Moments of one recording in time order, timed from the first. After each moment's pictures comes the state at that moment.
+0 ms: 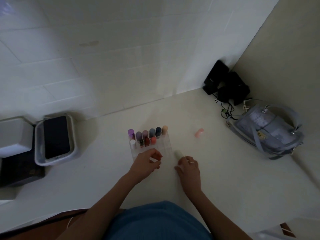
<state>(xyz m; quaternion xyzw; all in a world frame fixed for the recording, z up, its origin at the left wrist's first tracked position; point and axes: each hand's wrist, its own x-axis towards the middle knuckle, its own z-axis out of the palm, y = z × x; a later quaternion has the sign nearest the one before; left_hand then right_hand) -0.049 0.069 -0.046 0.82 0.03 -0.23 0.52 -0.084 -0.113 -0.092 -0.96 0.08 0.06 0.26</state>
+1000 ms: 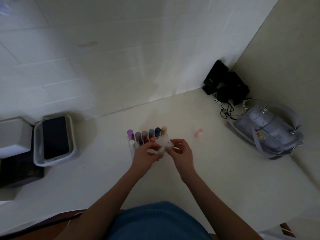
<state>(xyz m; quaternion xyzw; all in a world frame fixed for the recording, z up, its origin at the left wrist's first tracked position) -0.034 0.060 -0.039 0.78 0.10 -0.15 0.59 -0.043 -0.079 -0.031 -0.72 0.19 0.02 0.67</state>
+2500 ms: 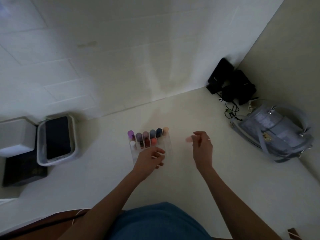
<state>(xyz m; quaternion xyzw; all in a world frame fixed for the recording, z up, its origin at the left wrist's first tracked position) -0.037 0.053 -0.039 0.80 0.10 -0.21 0.56 -0.008 -0.140 -0.049 -0.86 0.17 -0.09 0.47</state>
